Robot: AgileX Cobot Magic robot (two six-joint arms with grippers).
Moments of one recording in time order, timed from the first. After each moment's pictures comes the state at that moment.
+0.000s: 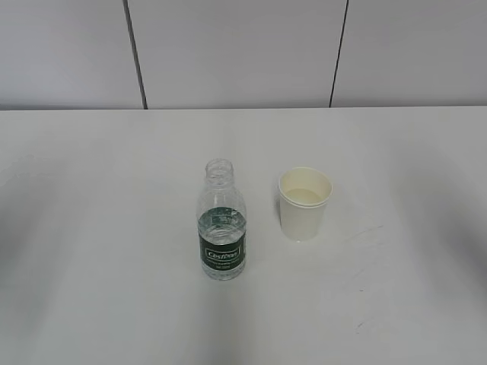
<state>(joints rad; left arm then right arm) -0.11 1.07 -0.94 0.02 1.24 -0.03 0.00 1.08 -1.04 0.04 1.24 -0.08</state>
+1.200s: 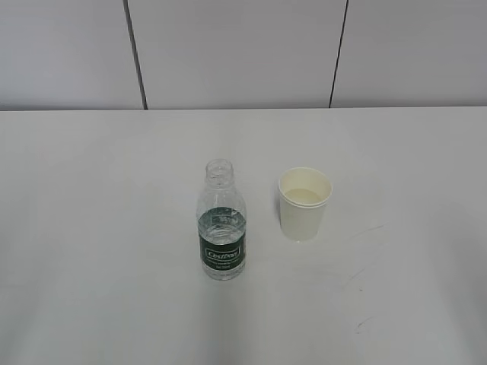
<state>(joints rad) -0.11 0.22 -0.51 -0.02 1.09 -0.05 0.00 0.46 -0.49 0.01 1.12 -0.09</state>
